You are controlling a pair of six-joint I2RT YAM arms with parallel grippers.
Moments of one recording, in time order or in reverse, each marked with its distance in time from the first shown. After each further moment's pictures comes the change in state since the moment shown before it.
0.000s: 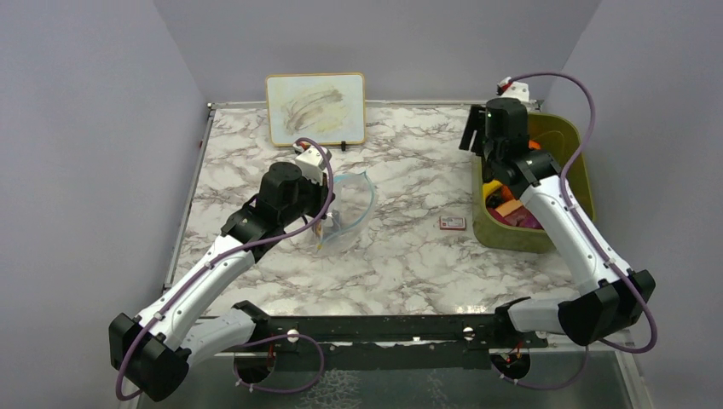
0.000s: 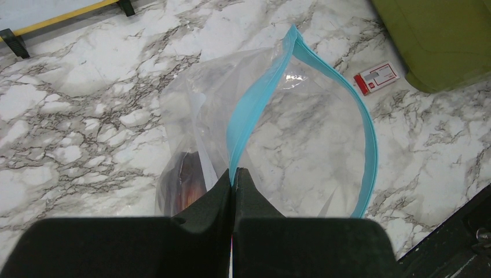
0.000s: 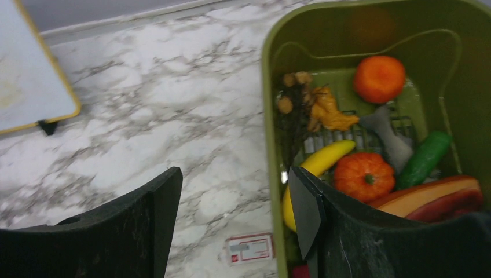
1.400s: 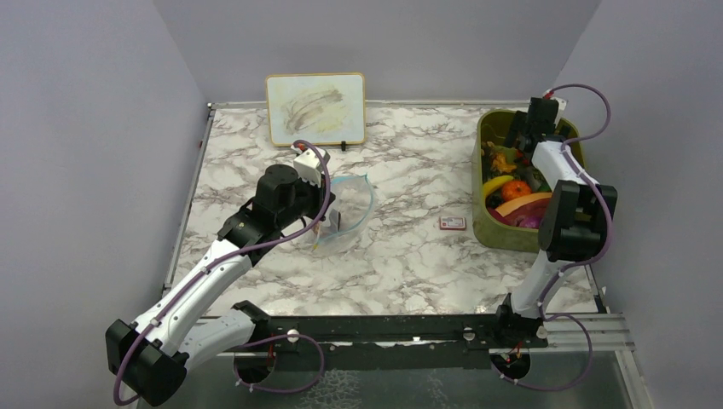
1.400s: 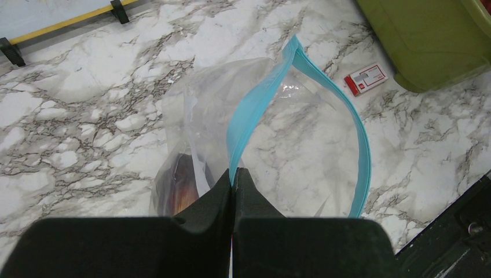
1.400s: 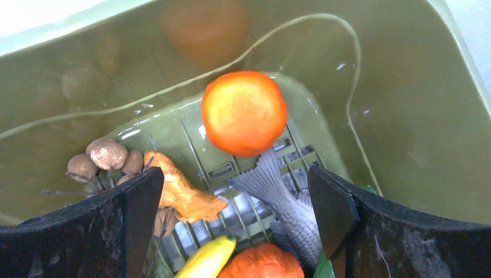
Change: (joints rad) left arm 0.000 -0.034 -0.015 0.013 0.026 -0.002; right arm -0.531 0.526 0.037 0.293 -0.085 -0.129
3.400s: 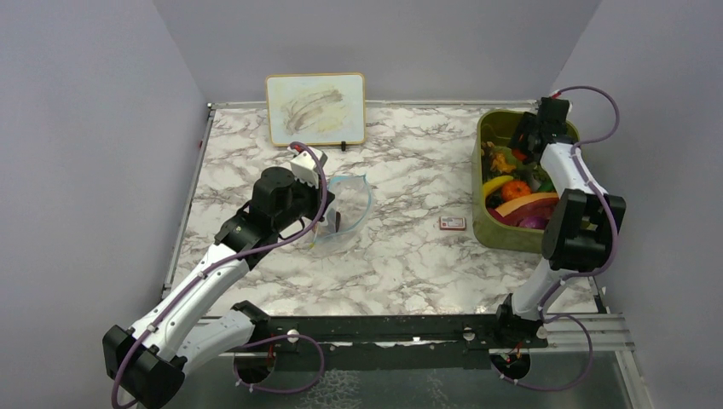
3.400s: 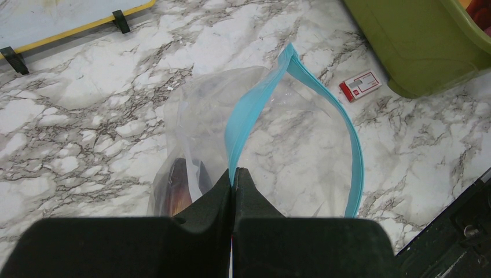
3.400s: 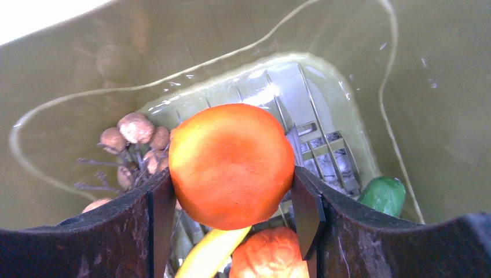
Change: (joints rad) left arm 0.000 -0.032 -0.016 0.021 0.003 -0.003; right arm -0.031 -0.060 -0.005 -0.084 -0.183 0.057
